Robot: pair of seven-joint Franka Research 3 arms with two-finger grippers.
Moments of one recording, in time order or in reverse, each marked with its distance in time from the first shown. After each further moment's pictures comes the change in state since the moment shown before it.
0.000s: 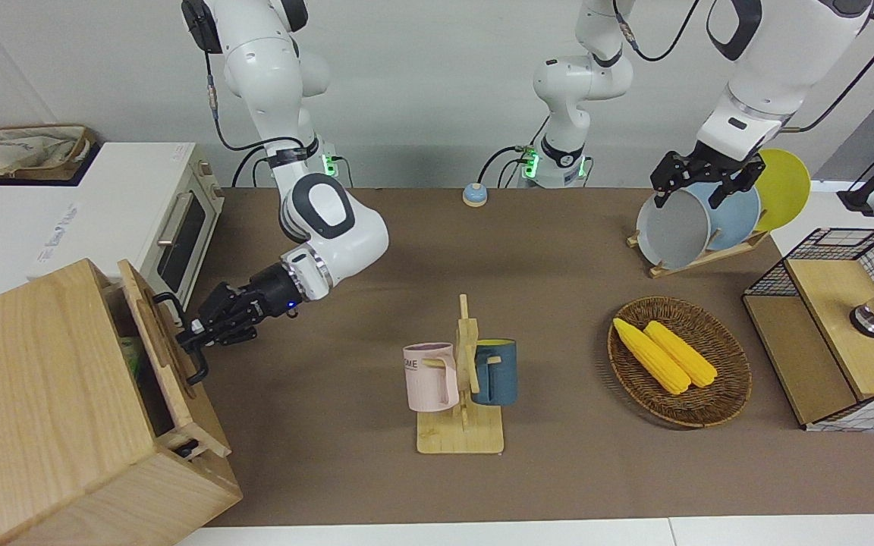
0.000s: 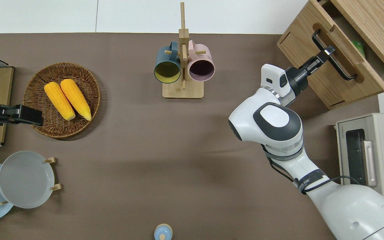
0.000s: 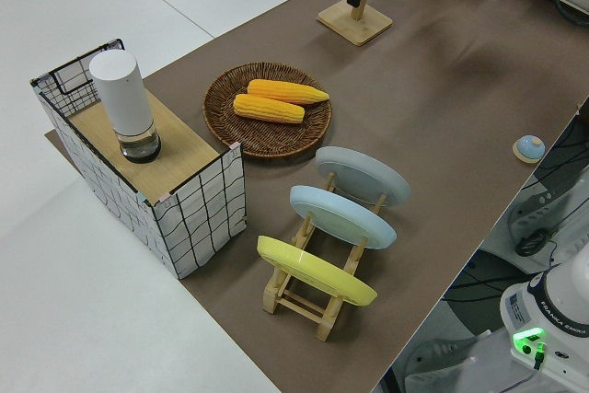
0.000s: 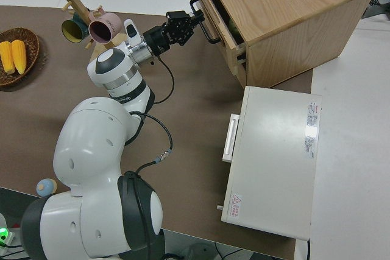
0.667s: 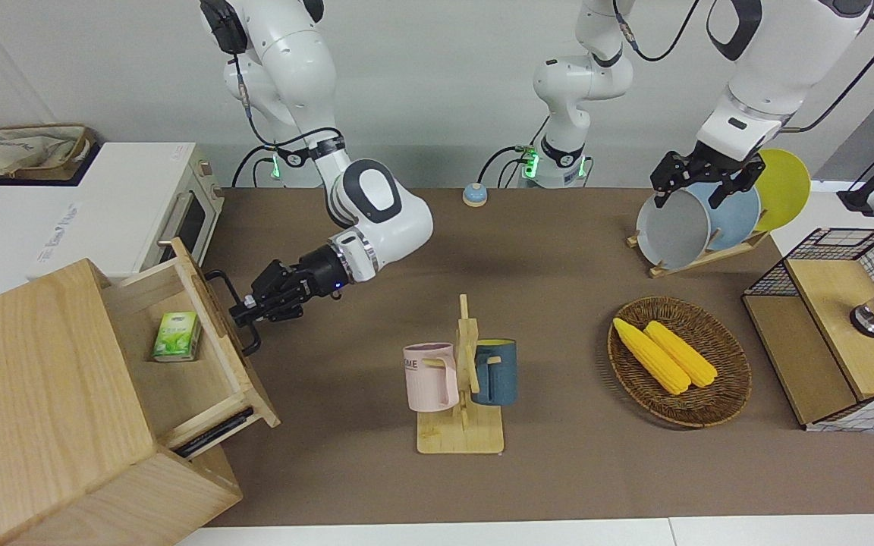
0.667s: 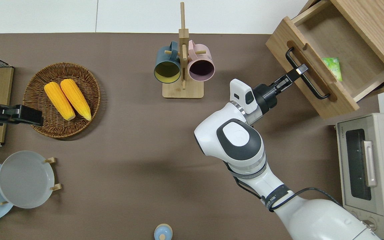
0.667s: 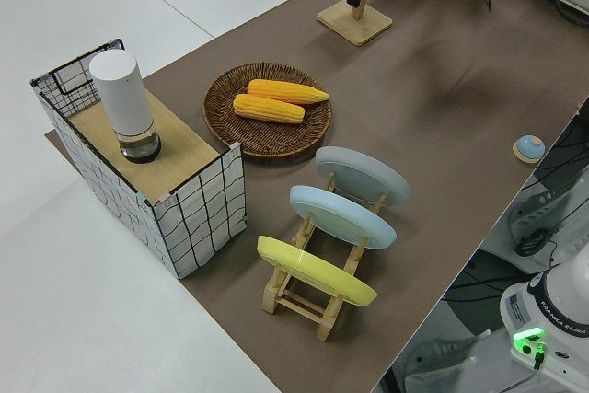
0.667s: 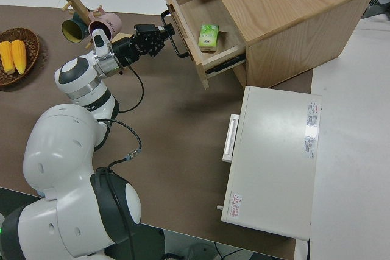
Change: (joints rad) left arm 0.000 0.000 0.000 0.000 0.000 0.000 0.000; right arm 0.169 -0.001 0.008 0.000 0.149 -0.190 -0.012
